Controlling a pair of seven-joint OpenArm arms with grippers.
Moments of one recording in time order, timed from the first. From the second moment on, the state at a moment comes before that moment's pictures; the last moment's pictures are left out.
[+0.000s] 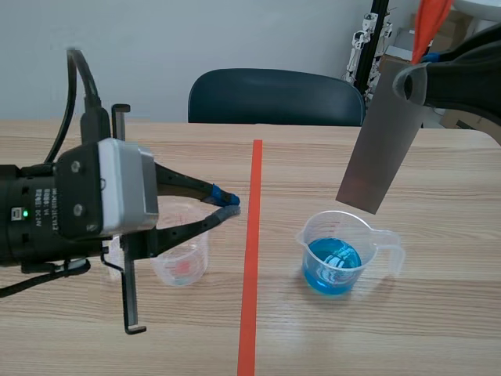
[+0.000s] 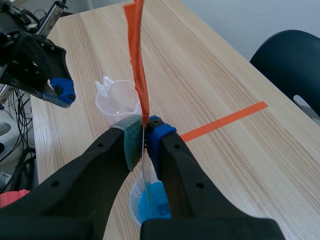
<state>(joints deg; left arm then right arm) 7.5 -38.0 23.4 106.6 20.9 -33.5 -27.2 15.9 80.9 -38.6 105.1 60.8 39.9 9.7</state>
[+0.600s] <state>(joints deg) -2.7 -30.3 27.8 99.5 20.9 -33.5 -22.1 15.9 80.9 -38.6 105.1 60.8 39.9 9.7</state>
